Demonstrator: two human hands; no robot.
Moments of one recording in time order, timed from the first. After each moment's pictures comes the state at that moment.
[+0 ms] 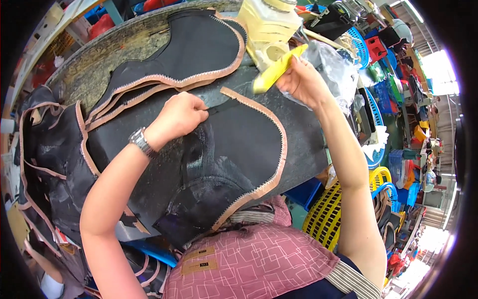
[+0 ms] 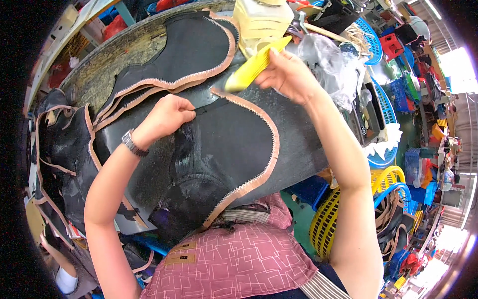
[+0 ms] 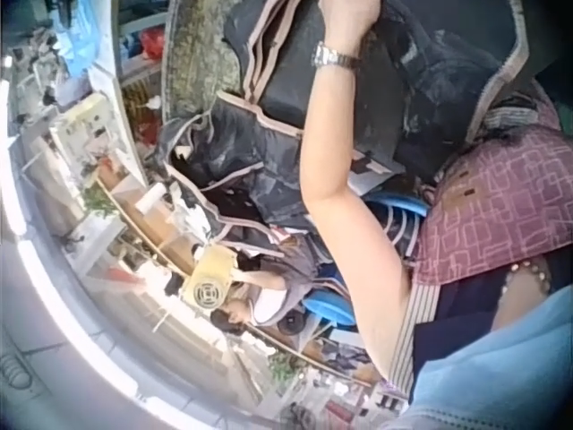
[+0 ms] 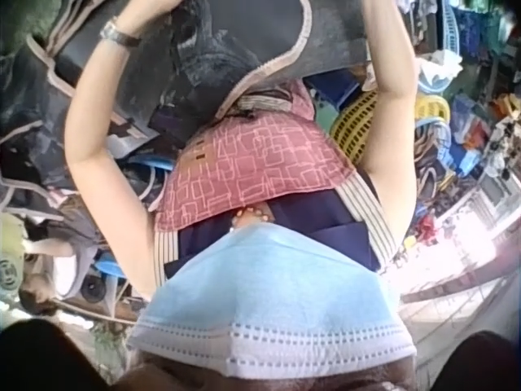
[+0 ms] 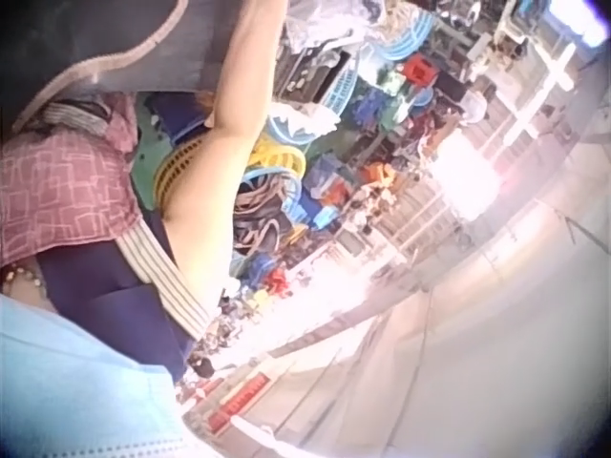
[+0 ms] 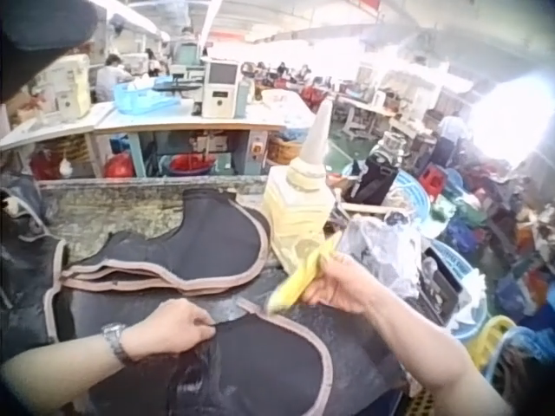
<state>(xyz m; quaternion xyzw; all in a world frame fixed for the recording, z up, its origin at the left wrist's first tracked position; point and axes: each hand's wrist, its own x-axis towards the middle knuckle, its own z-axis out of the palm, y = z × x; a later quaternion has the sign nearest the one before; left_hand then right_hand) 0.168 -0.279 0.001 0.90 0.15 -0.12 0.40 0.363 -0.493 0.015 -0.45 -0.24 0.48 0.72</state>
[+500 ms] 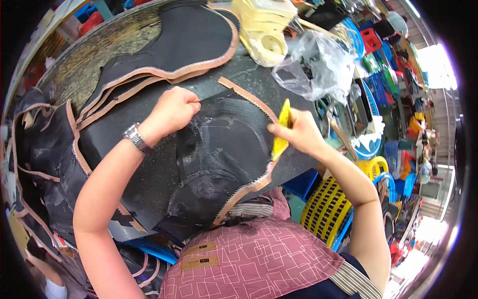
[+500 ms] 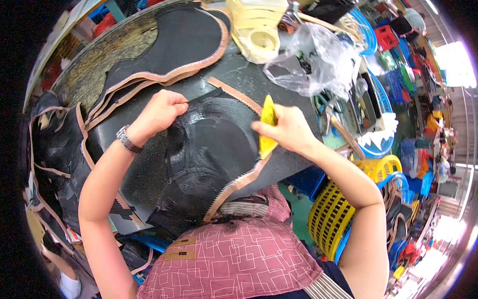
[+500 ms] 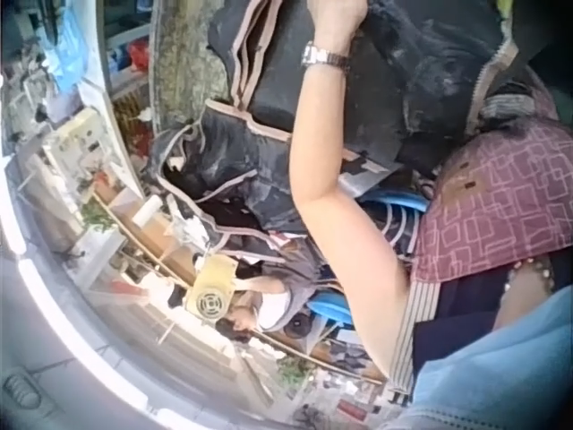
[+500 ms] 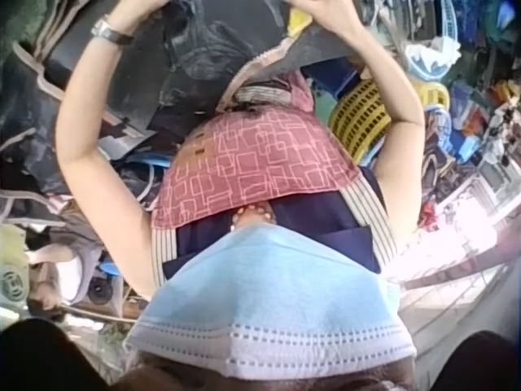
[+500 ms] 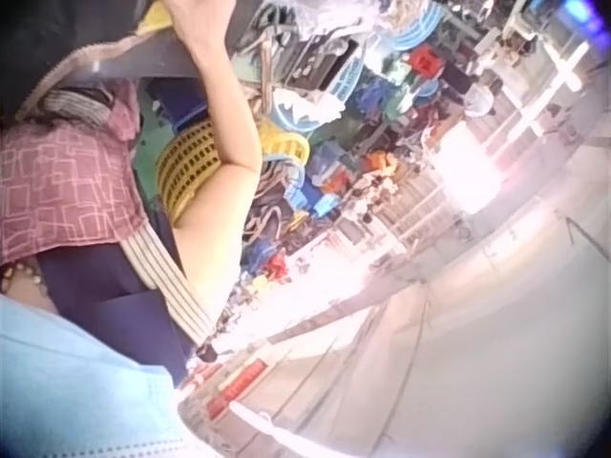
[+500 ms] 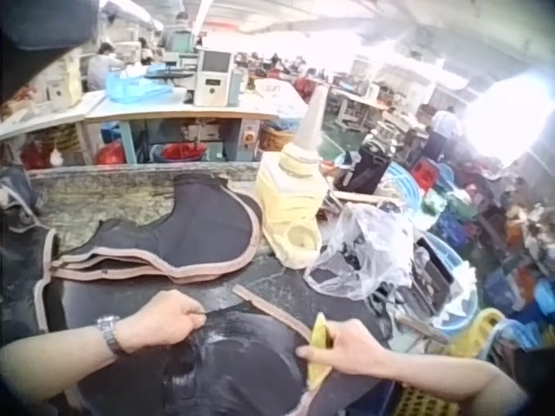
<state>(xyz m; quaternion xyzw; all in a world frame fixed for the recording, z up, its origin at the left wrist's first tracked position) 0.162 -0.284 -0.014 0.89 0.13 -0.09 0.43 0.267 -0.556 0.005 -0.87 -0.36 0.20 0.28</state>
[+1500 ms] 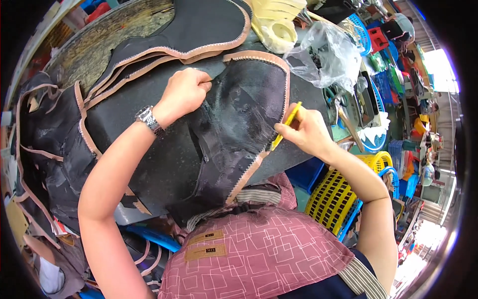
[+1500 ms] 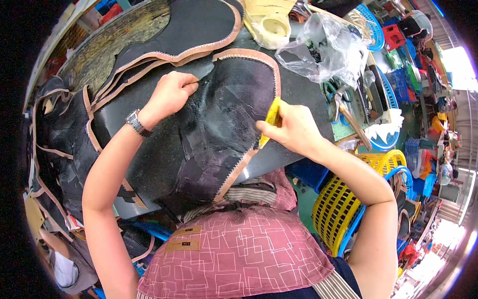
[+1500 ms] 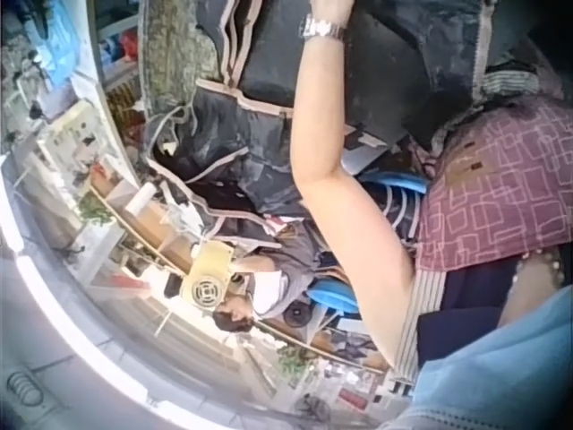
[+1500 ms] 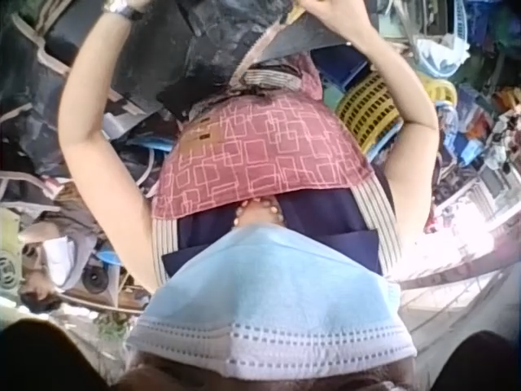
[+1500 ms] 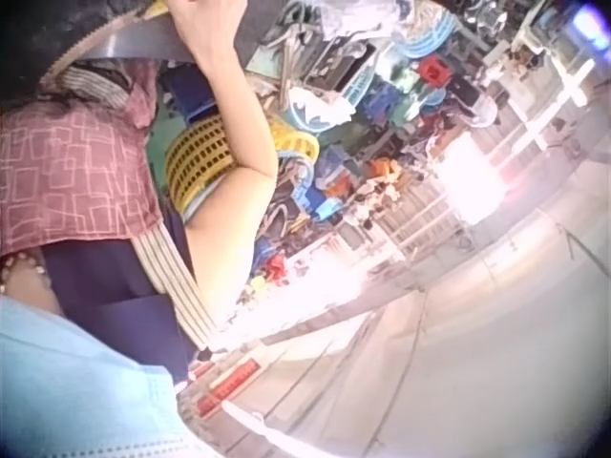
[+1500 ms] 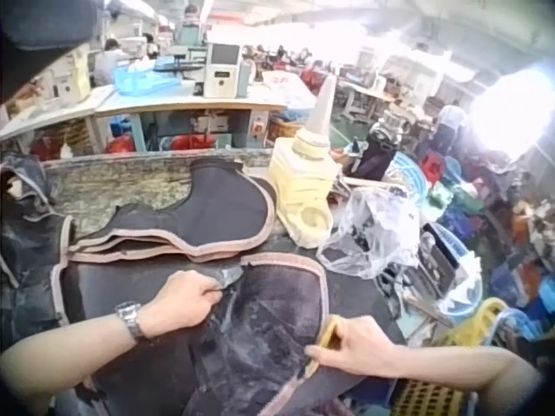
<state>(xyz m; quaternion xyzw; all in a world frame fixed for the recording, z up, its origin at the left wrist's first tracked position) 0.154 -0.291 -0.019 0.93 0.11 -0.01 0.34 0.231 -0.553 0.014 -0.85 -0.41 0.18 0.29</state>
